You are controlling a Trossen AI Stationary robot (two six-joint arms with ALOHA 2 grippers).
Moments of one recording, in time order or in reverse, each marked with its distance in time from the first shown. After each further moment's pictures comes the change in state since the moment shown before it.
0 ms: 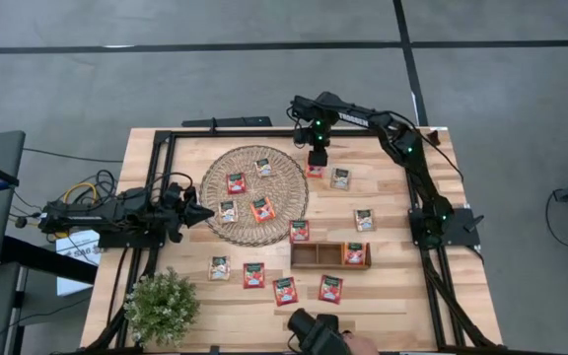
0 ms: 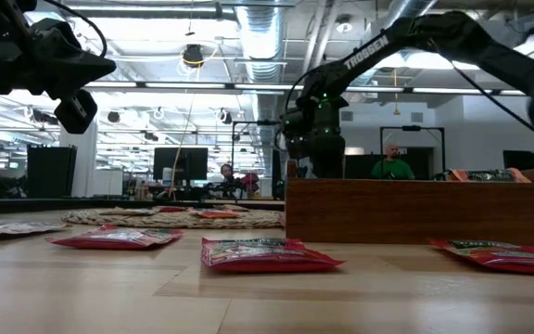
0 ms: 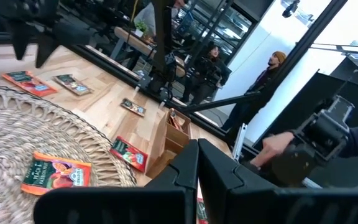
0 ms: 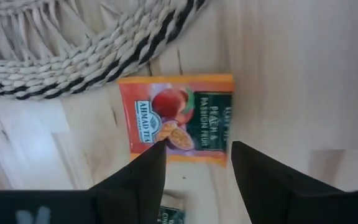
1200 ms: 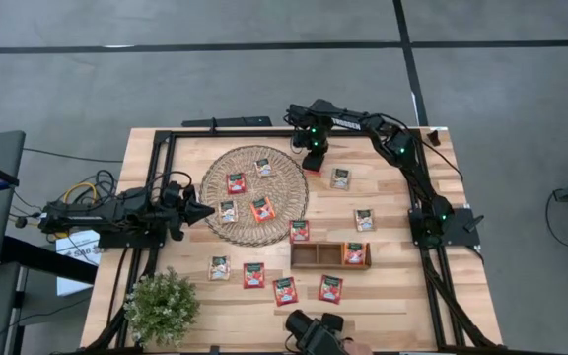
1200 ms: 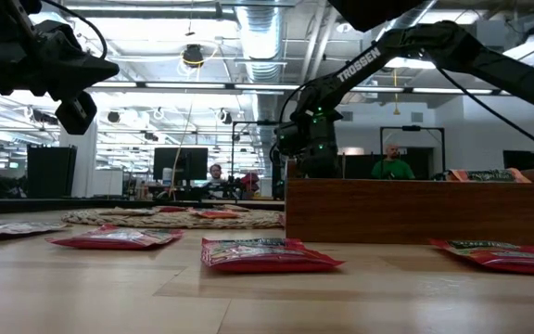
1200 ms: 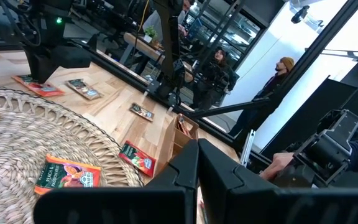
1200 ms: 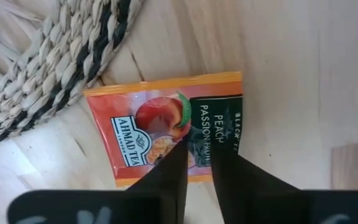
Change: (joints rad) left arm 0.000 0.000 0.000 0.000 -0.038 0.000; right arm 0.013 0.067 0.000 0.028 0.084 0.198
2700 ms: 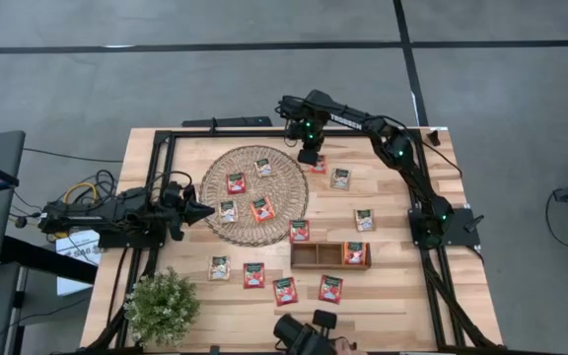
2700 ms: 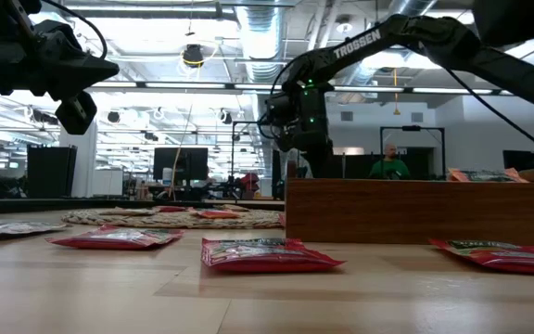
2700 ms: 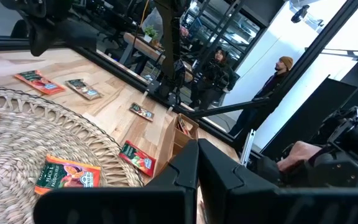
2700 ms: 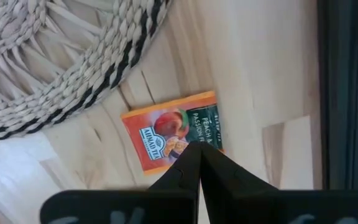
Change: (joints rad) left arm 0.000 0.000 0.000 0.000 0.001 0.002; right arm 0.046 -0.004 0.233 -0.161 0.125 0.018
